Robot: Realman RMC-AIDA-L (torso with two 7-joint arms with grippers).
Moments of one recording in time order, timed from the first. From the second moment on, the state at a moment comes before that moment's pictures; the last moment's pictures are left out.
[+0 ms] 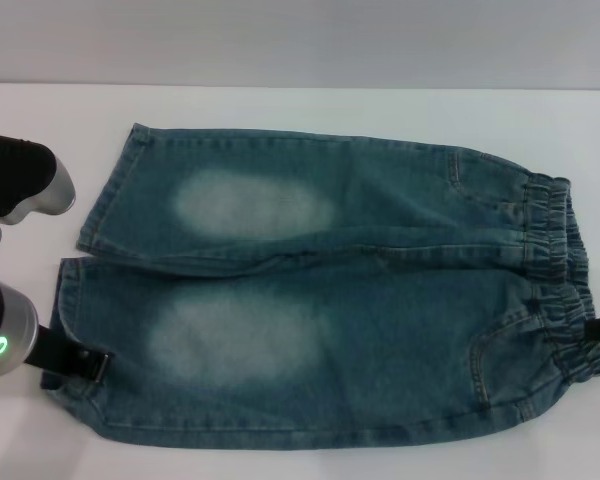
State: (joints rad) left arm -0.20 -2.06 -1.41 -1.80 2.85 -1.60 -0.06; right arm 0.17 2.08 -1.01 -1.44 -2.34 -1.55 2.69
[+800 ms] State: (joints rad) left arm -0.21 -2.06 -1.42 -1.80 2.85 -1.60 -0.06; right arm 0.22 2.07 -1.02 -1.36 -2.40 -1.54 2.70
